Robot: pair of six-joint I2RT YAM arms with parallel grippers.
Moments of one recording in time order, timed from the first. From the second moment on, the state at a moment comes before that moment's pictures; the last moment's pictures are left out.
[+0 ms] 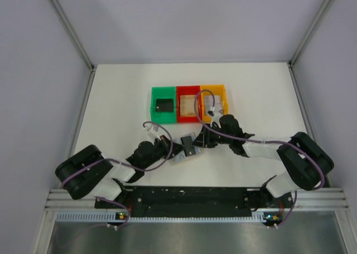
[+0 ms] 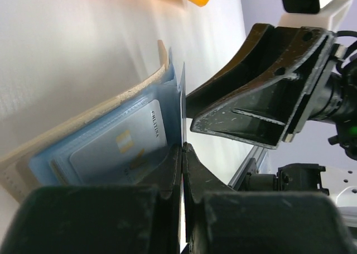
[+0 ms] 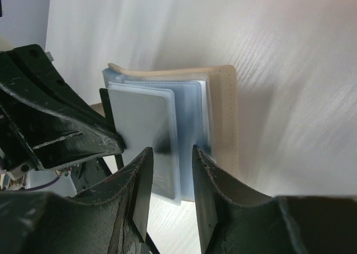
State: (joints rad) left arm -0.79 1.41 0.14 1.04 0.07 -1.09; right arm 0.65 1.47 0.54 0.39 -0.44 0.68
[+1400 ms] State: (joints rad) left arm -0.75 1.48 0.06 1.25 0.03 -1.11; right arm 0.56 1.52 0.45 0.47 -0.53 0.73
